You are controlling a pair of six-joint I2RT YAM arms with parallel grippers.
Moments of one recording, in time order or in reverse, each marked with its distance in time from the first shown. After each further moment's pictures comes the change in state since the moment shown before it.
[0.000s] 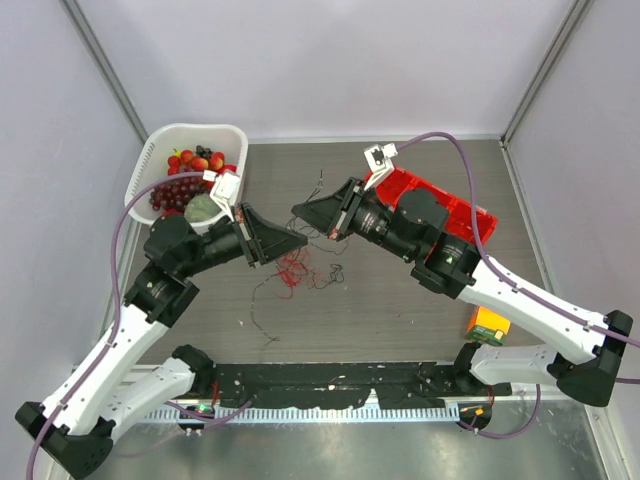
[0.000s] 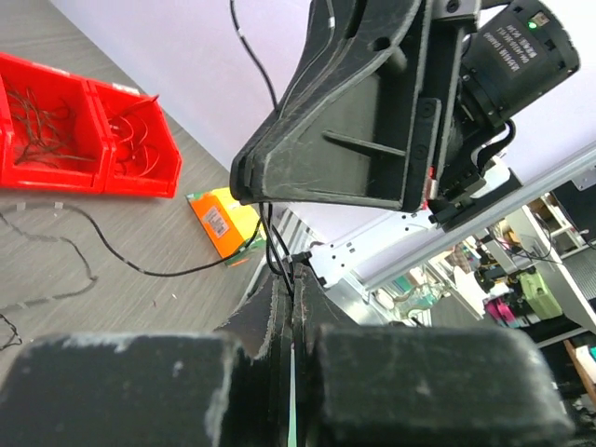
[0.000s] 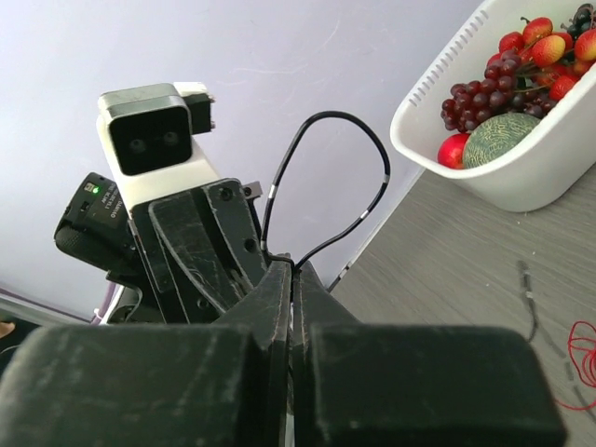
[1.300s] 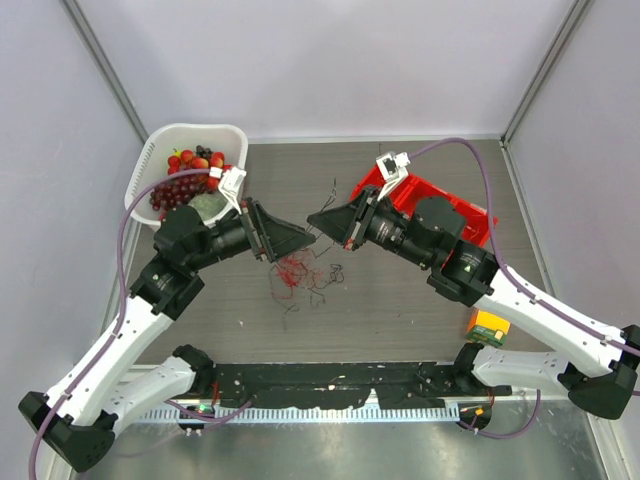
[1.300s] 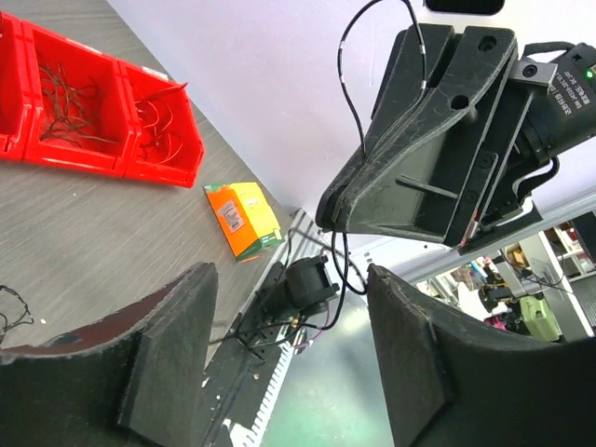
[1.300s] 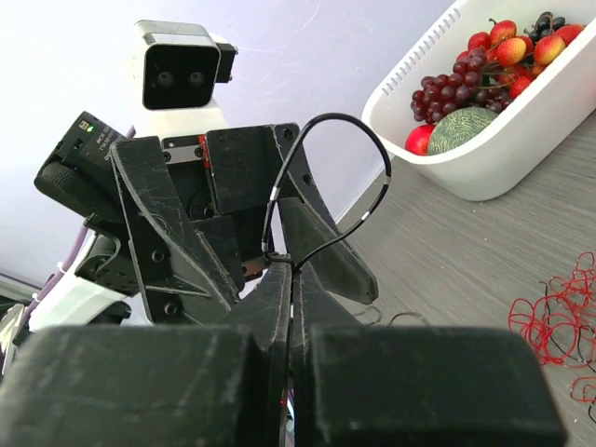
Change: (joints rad) left arm 0.000 0.030 0.022 -0.066 -0.062 0.000; right arm -0.008 -0.104 -0.062 -0.080 -0.031 -0.104
